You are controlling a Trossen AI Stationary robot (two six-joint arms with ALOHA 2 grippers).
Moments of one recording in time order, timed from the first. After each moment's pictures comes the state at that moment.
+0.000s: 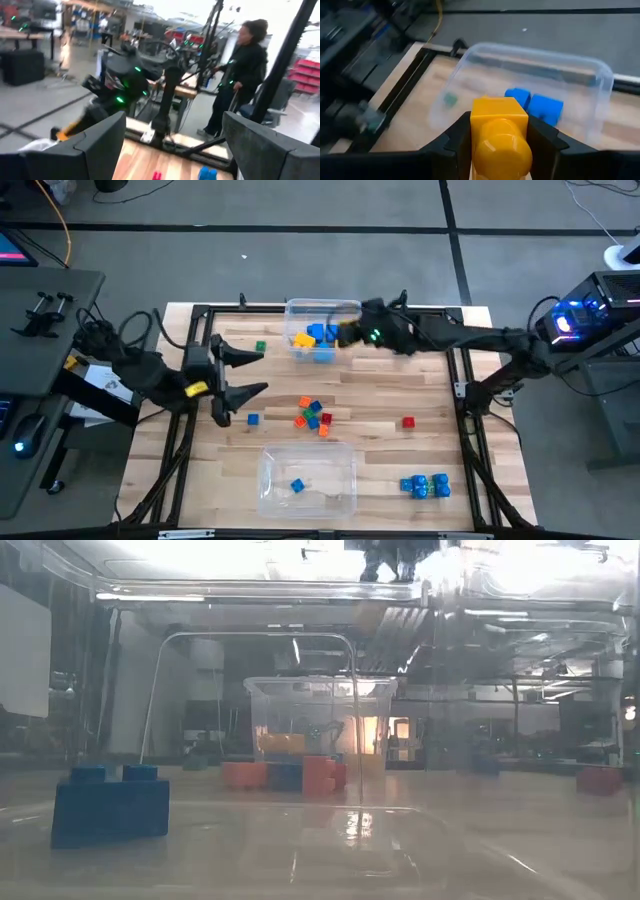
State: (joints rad) left arm -0.56 1.07 1.27 -0.15 -0.81 -0.18; right arm -0.17 1.51 1.41 -0.57 0.46 0.83
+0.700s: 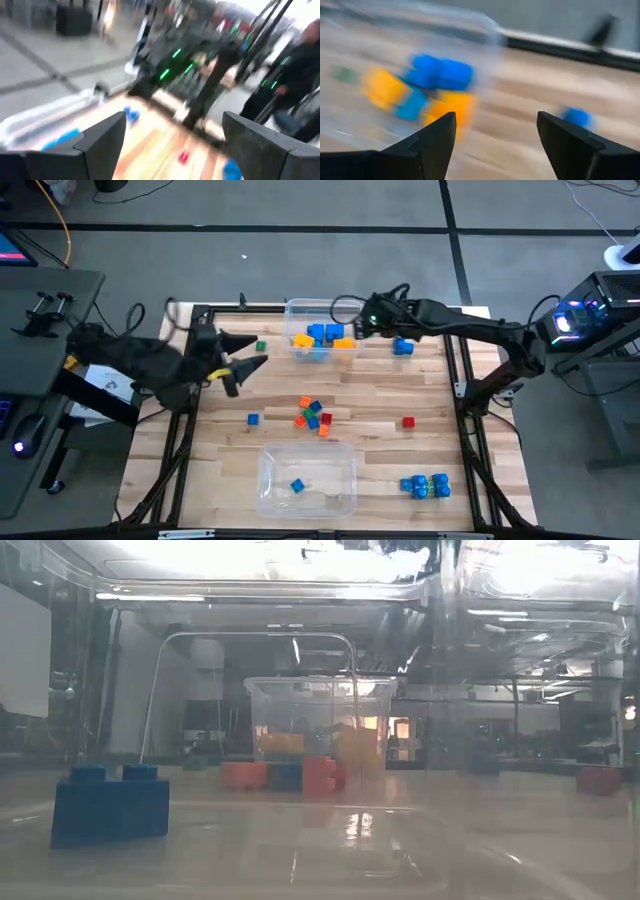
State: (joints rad) left arm -0.38 1.01 1.27 -0.49 -0.81 -0.54; right arm -0.33 1.53 1.42 -0.97 0.42 0.89
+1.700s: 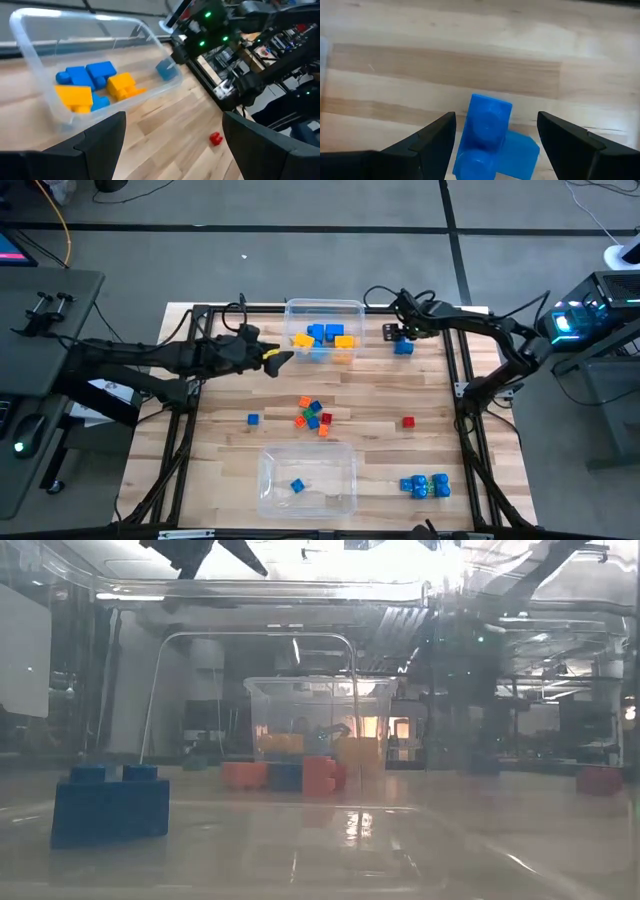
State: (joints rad) left arm 0.02 1.06 0.88 -0.28 -0.45 -0.84; right arm -0.78 1.53 0.91 -0.63 0.17 0.62
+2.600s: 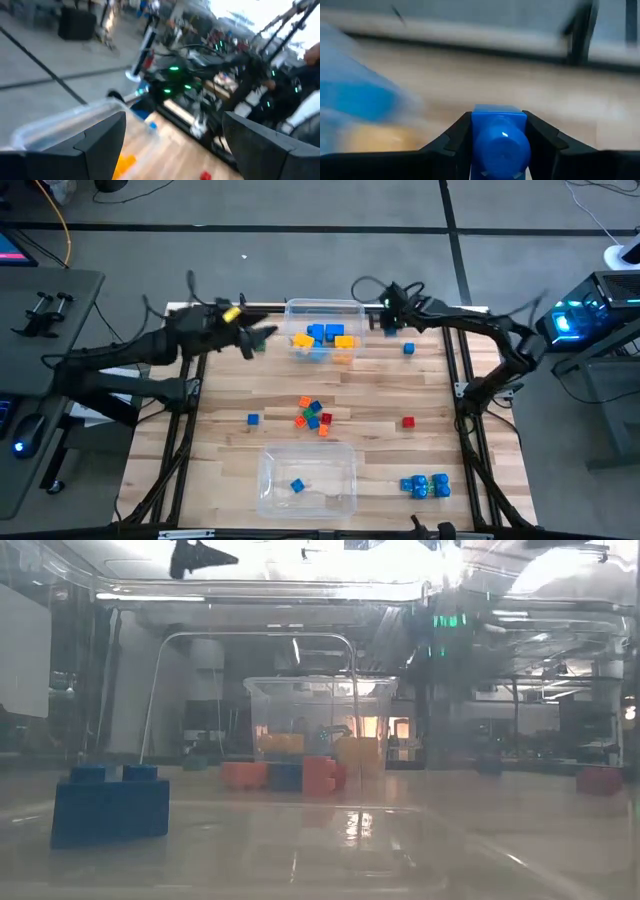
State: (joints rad) left arm 0.22 0.86 0.88 -0.11 -0.23 -0.45; right arm -0.68 1.54 1.07 -0.55 0.28 0.65
